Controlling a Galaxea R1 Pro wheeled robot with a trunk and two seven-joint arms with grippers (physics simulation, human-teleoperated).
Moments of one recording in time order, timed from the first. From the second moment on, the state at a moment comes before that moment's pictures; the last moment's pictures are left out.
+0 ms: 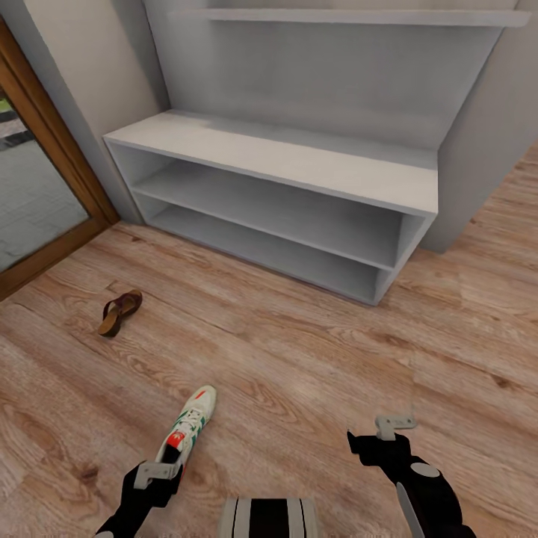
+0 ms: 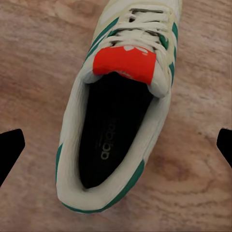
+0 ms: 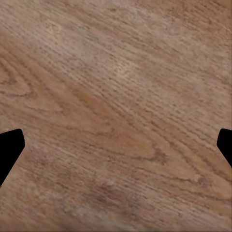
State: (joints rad) left arm -0.18 0.09 0.01 -0.79 -0.01 -0.16 -0.08; right arm -0.10 0.00 0.00 -1.52 0.02 0.66 -0.01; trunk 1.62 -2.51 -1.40
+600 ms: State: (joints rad) left arm -0.18 0.09 0.01 -0.80 -0.01 -0.23 -0.08; right arm -0.10 0.00 0.00 -1.52 0.02 0.66 -0.01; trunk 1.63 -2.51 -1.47
